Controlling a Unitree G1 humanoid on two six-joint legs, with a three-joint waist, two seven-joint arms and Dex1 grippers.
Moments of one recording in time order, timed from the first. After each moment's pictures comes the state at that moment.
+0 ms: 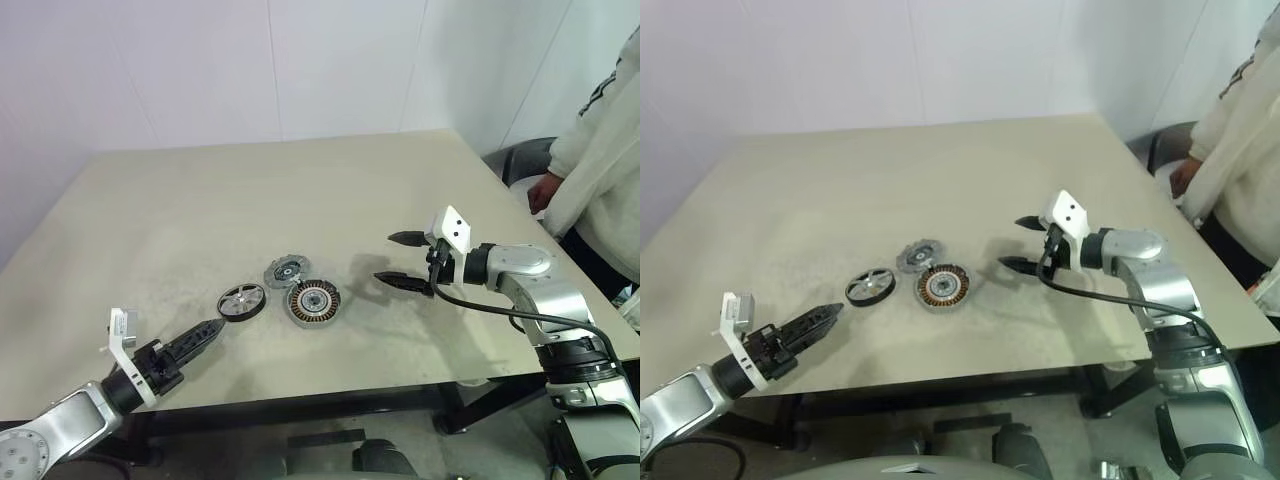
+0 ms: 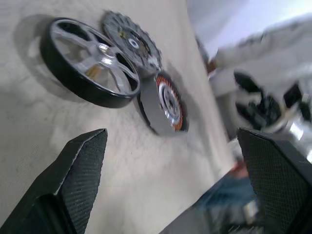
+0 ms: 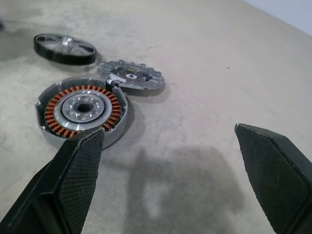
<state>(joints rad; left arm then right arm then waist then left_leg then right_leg) 0.27 0.51 0.46 -0.23 -1.63 1.02 -0.22 -0.48 -0.67 0.09 0.08 0.26 0.32 1.08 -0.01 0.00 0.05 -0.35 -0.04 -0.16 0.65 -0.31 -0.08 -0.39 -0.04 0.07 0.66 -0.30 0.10</state>
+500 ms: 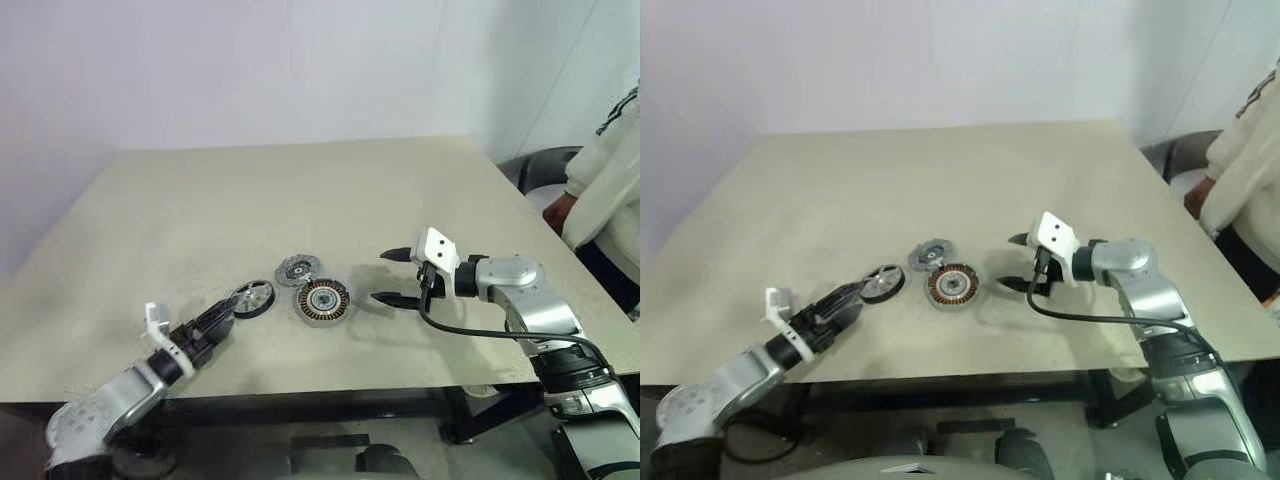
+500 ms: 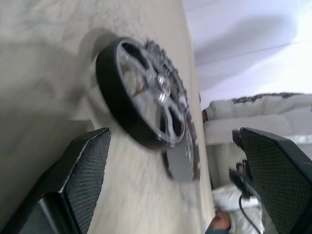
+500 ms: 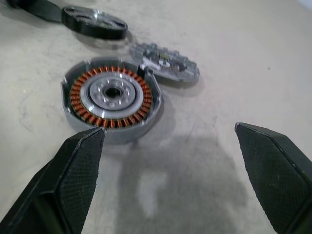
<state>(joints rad) 0.00 0.37 0.39 0.09 -1.50 0.99 -0.20 -0.45 -0.66 0.14 0.09 0.20 0.27 1.09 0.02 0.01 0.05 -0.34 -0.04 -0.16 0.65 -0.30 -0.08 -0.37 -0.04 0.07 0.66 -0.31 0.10</state>
